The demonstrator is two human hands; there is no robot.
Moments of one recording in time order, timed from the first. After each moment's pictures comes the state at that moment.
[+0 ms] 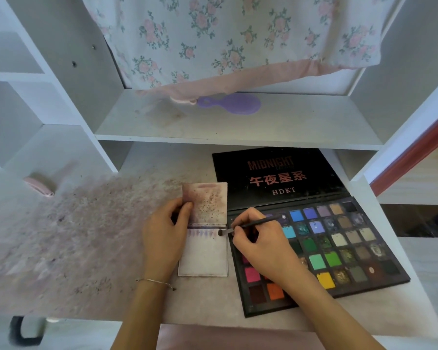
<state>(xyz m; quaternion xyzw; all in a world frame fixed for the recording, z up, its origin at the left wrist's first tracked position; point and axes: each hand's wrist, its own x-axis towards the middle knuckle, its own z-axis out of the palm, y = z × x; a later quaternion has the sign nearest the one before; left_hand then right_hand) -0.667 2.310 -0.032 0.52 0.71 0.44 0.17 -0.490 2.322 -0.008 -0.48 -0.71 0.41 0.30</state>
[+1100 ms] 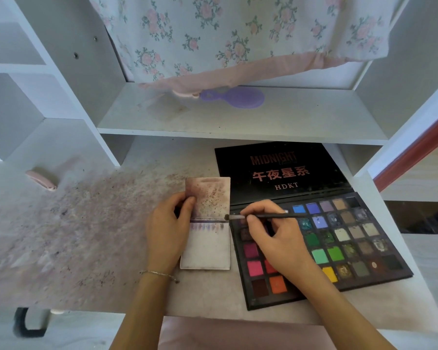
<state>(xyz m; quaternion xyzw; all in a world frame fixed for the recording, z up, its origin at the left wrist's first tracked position) -0.665 2.311 -0.031 0.52 0.72 0.43 0.16 -0.480 2.318 -0.003 -0.44 -0.69 0.41 0.40</state>
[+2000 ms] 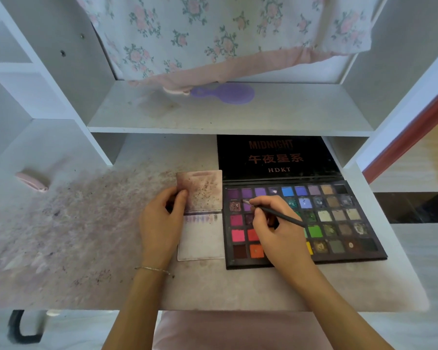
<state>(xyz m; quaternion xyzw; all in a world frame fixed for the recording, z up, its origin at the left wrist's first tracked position) -0.664 2.311 -0.026 0.50 0.71 0.45 0.19 -0.476 2.308 -0.010 -0.50 -0.66 0.33 0.45</state>
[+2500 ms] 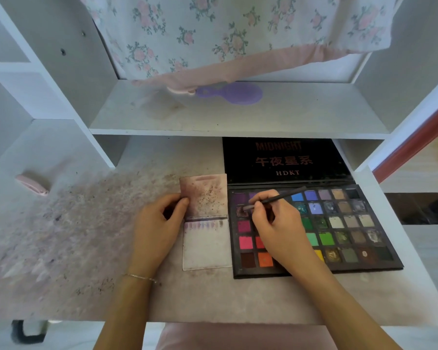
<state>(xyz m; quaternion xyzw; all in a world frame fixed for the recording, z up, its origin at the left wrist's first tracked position) -0.686 2.310 -0.022 0.55 0.69 0.42 0.21 -0.486 2.331 -0.011 -0.52 -0.69 0.34 0.38</state>
